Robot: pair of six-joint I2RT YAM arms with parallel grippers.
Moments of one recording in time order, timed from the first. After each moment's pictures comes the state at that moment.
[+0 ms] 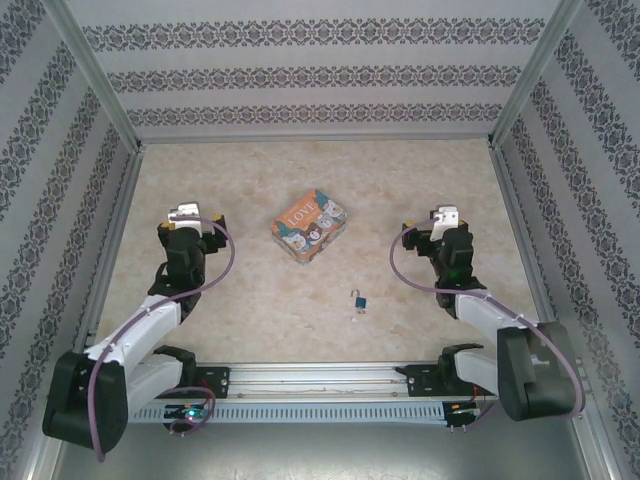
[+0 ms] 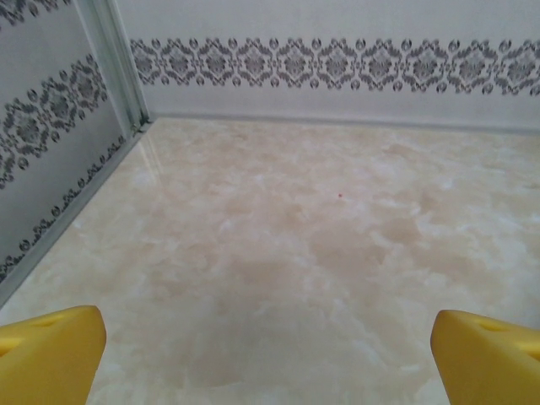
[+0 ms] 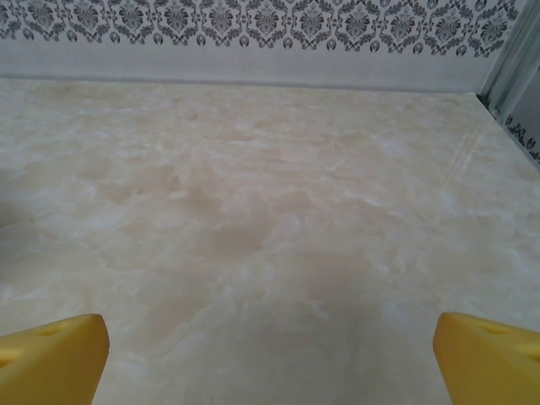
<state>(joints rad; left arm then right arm) -0.17 1.03 0.40 0.32 -0.41 -0.08 0.09 1.18 0.31 0.55 0.07 0.02</state>
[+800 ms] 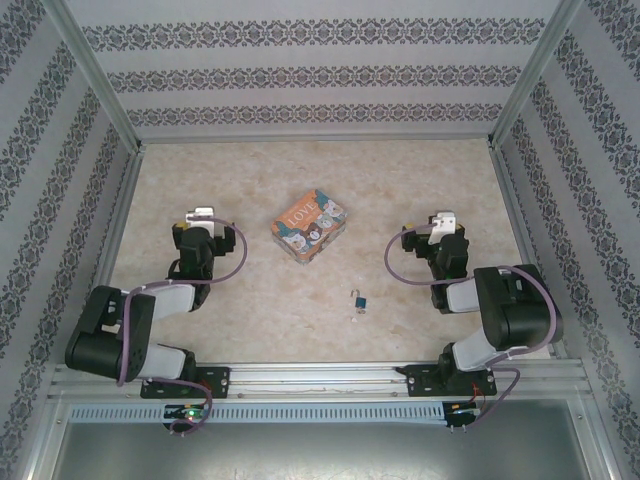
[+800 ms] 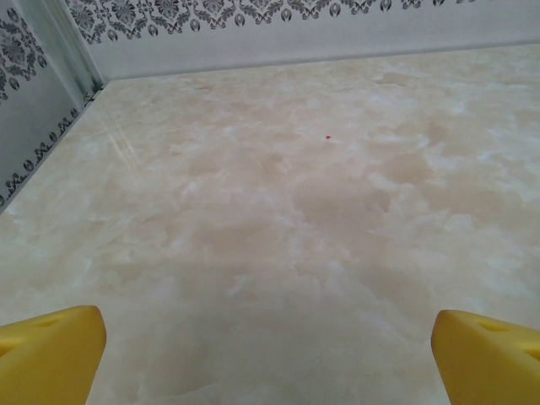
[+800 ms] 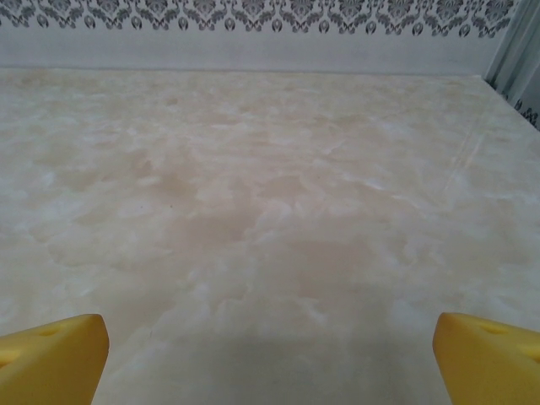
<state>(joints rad) -0.14 1.39 0.35 0.68 -0.33 0.02 0.04 1.54 0.25 0.99 0.03 0.02</state>
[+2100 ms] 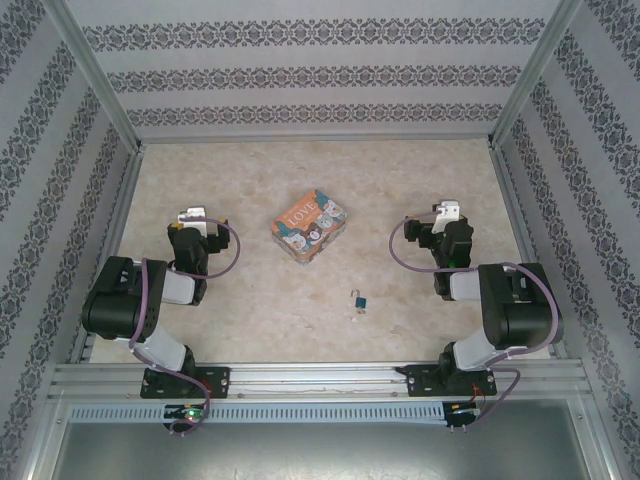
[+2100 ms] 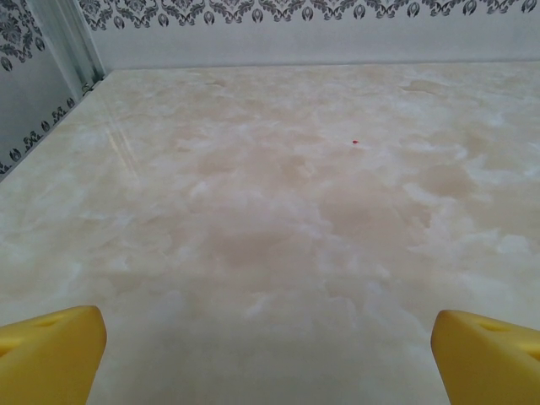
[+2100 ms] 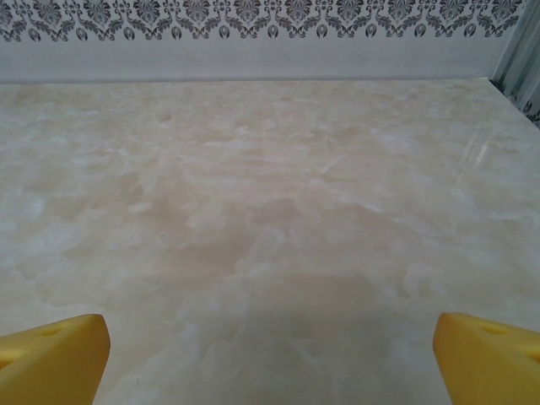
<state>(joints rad) -0.03 1.61 0.35 0.94 -0.23 -0.01 0.00 1.54 0.36 0.86 -0.02 0.03</state>
